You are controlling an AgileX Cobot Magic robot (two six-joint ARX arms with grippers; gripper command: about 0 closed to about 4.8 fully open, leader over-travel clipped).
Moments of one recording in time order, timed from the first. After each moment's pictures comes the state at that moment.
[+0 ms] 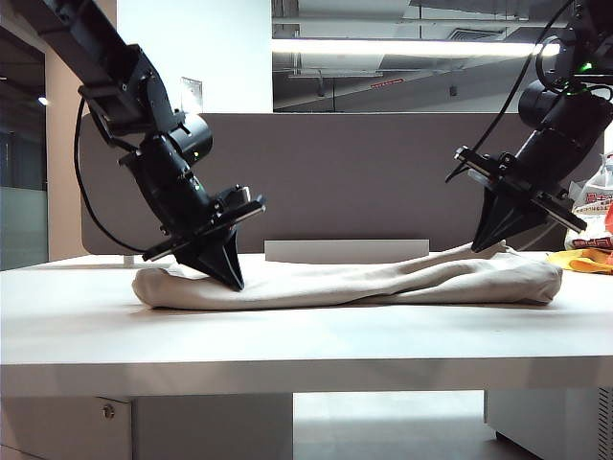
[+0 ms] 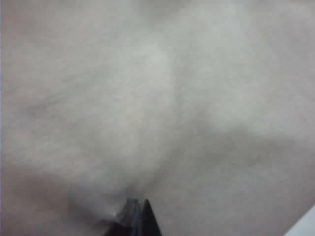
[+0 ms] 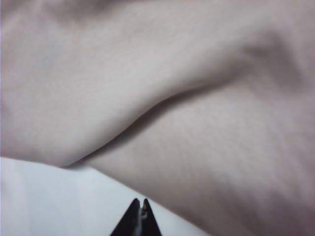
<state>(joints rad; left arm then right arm) -0.28 2.22 1.77 -0.57 0.37 -0.08 0.03 2.10 1.74 -0.77 -0.53 0.16</state>
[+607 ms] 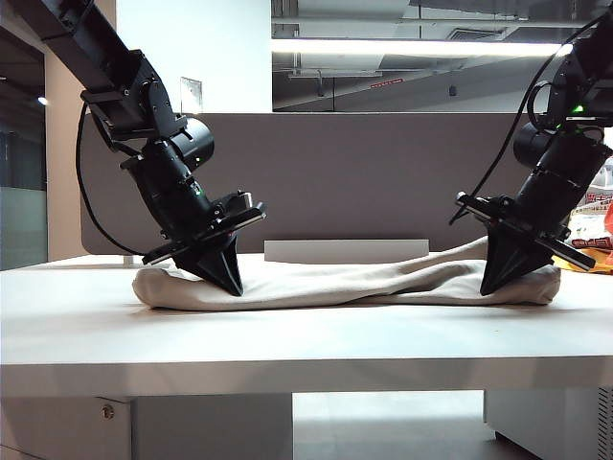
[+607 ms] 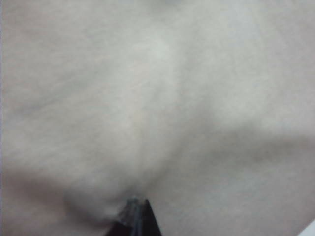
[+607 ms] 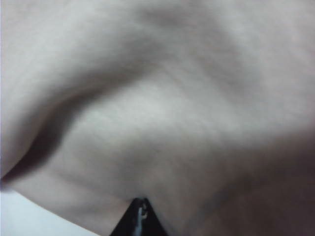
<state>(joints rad) -0.28 2.23 1.77 -0.58 0.35 -0.05 0.03 2.19 1.74 -0.75 -0.46 0.19</state>
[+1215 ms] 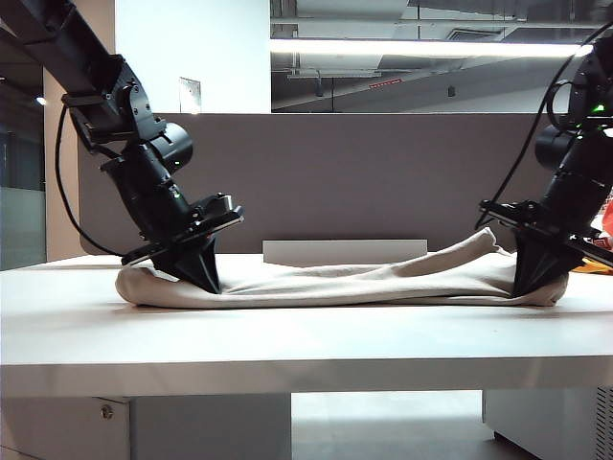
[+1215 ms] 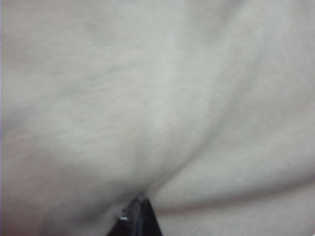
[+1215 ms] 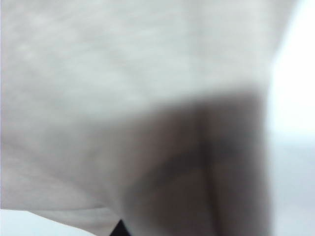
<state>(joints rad) -0.21 2.24 1.77 -0.60 0.33 0.00 -0.03 2.19 1.74 -0.81 -0.39 0.18</state>
